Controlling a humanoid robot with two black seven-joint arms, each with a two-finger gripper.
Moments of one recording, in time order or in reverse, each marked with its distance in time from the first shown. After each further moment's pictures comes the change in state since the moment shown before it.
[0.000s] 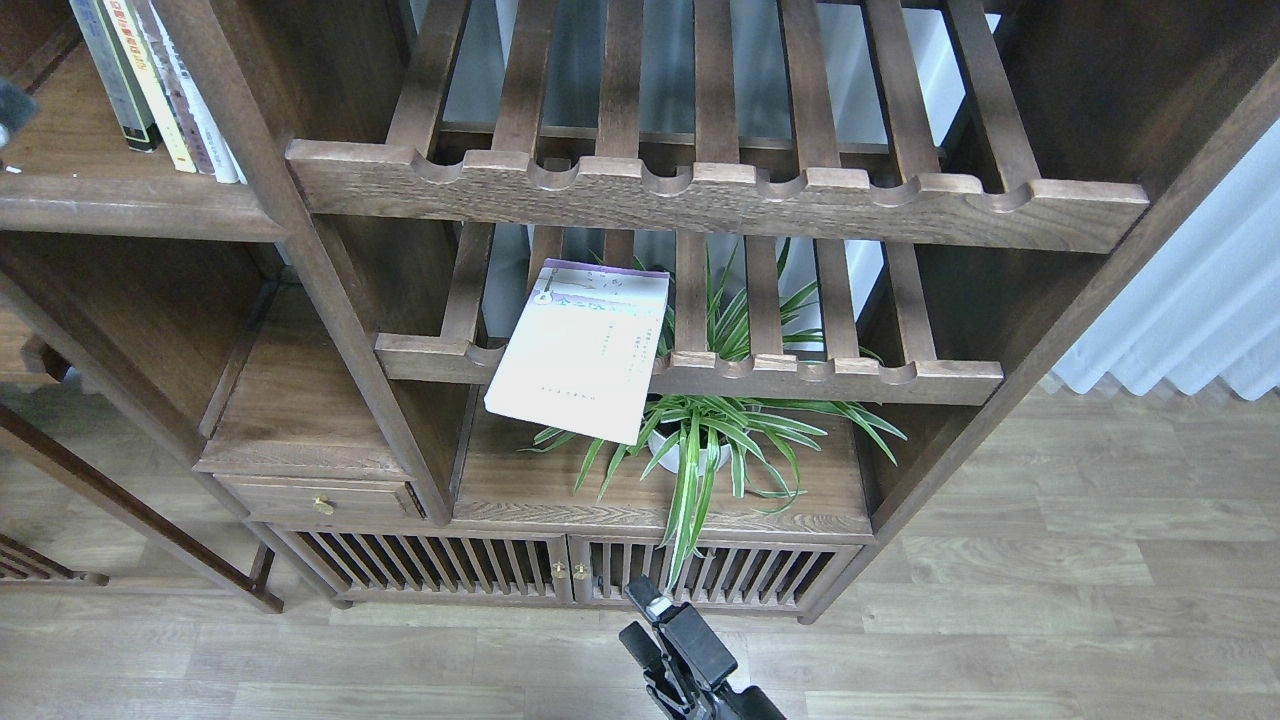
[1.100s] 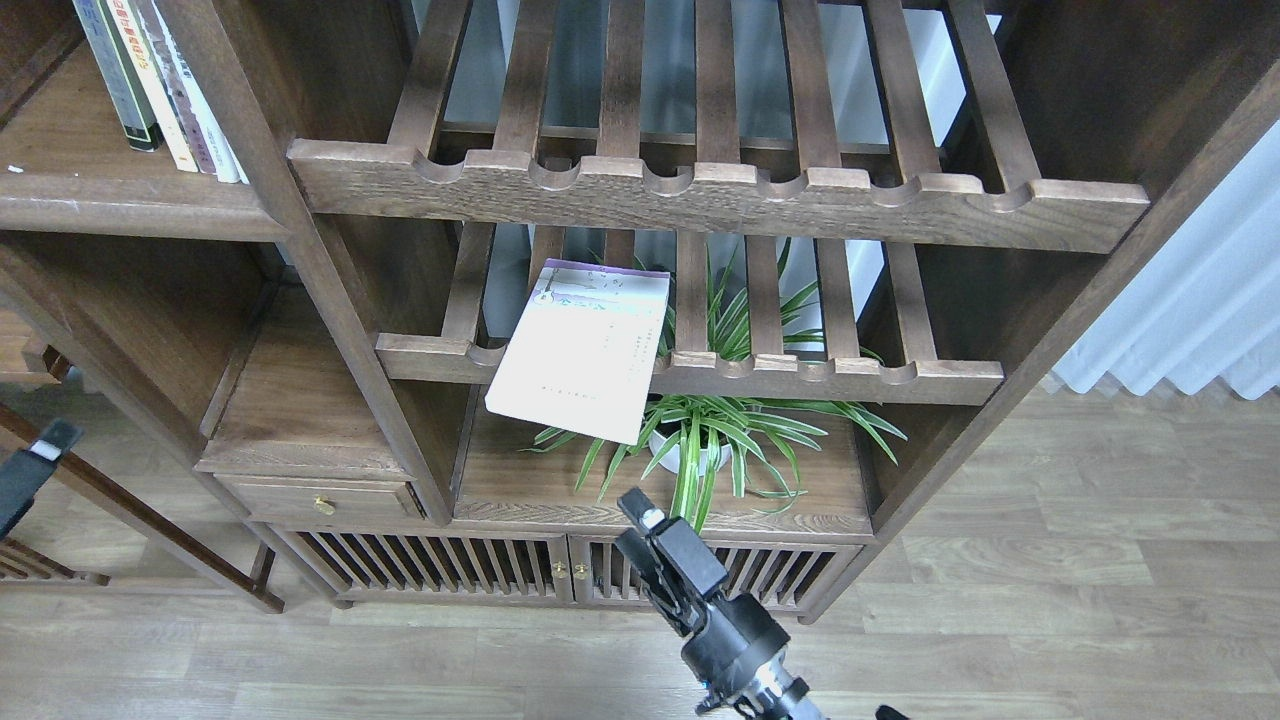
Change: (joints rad) left arm 0.285 -0.142 -0.024 0.309 -0.009 0.000 0.001; right arm 0.280 0.000 -0.001 -0.012 -0.005 0.000 0.091
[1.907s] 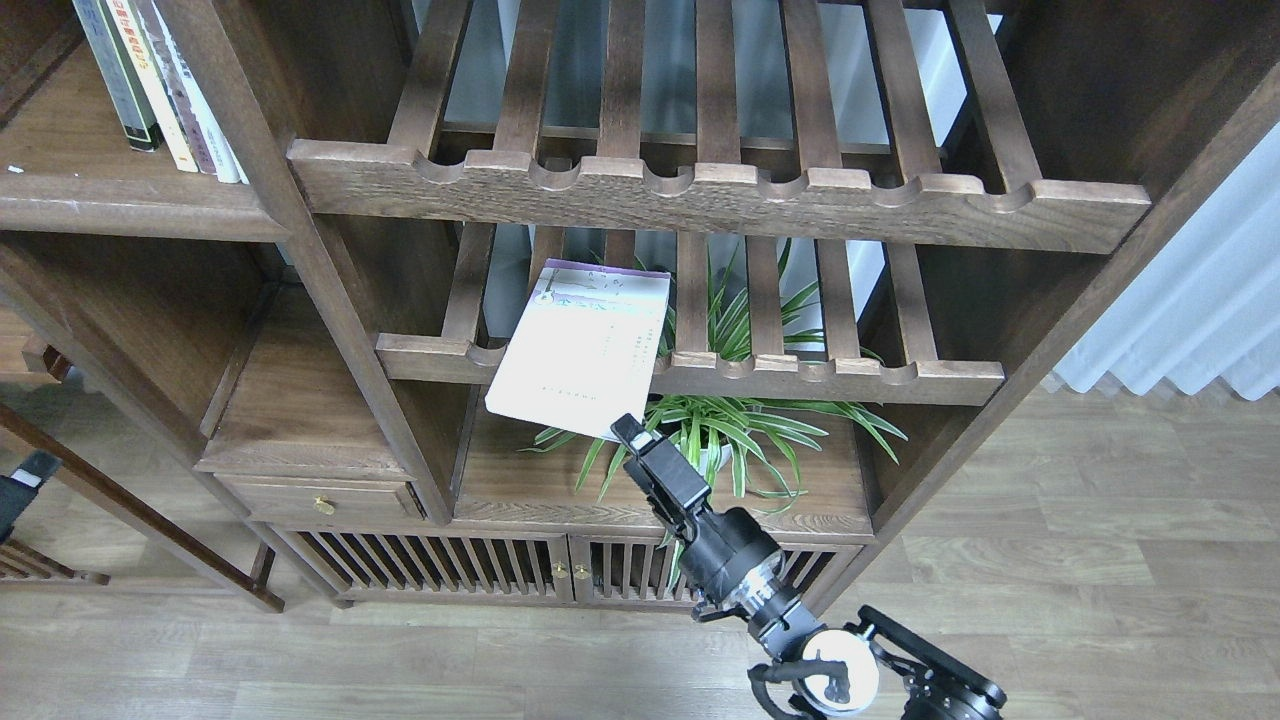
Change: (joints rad) left arm -0.007 0.008 -0.002 0.017 -0.001 0.000 -0.001; right arm 0.186 0.000 -0.018 -0.149 0.003 -0.128 0.009
